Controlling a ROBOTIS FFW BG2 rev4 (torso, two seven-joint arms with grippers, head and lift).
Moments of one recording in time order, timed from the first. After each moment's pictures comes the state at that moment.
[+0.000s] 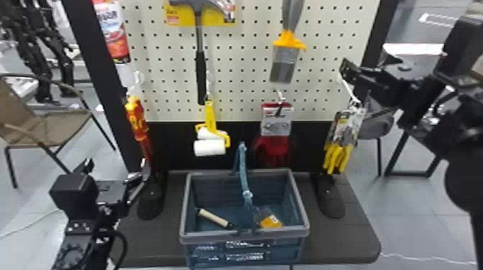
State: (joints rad) left arm 0.15 0.14 0.02 -1.79 0.02 -0.11 0.10; right arm -0.35 -0.11 -0.12 -1.94 -0.21 0.60 0.42
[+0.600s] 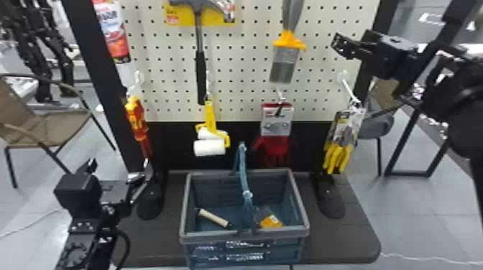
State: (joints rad) left arm 0.14 0.14 0.01 -1.77 0.02 -0.11 0.10; right arm -0.57 -0.20 -0.08 -1.67 -0.42 0.58 0.62
